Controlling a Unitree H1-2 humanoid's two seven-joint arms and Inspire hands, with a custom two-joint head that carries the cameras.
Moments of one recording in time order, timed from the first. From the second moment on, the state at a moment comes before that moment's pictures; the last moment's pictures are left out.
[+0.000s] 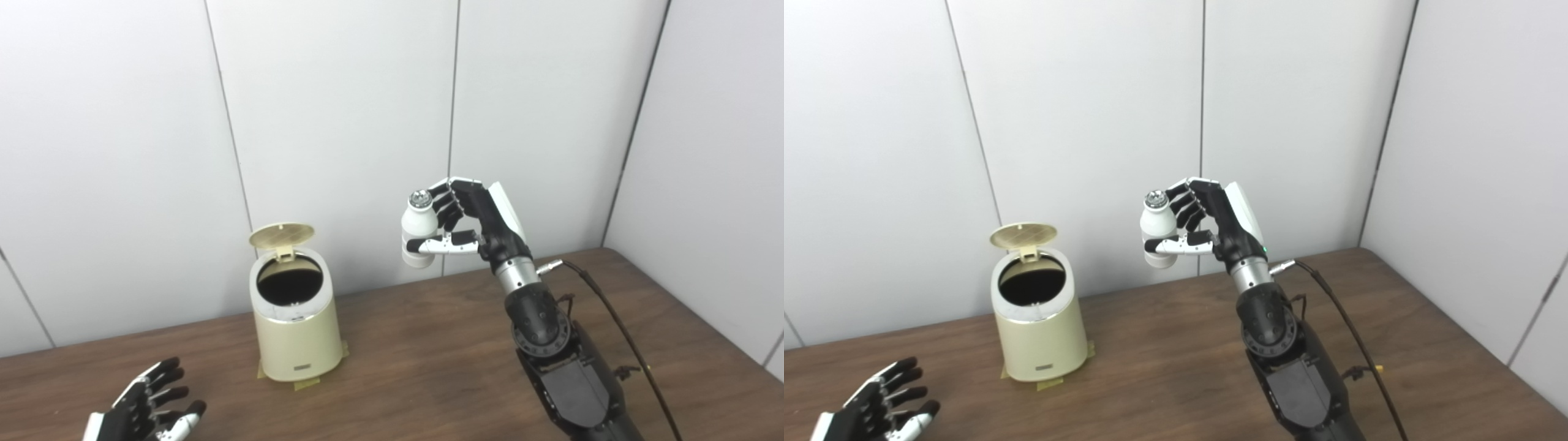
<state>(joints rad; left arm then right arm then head) -0.19 0.15 0.06 0.08 0.04 -0.01 -0.04 -0.59 -0.28 0.02 0.08 -0.33 0.08 -0.15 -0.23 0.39</state>
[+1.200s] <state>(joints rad) -0.19 0.08 0.02 0.13 0.10 -0.09 0.00 -0.73 -0.11 0.10 0.25 -0.36 0.02 -0.12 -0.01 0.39</state>
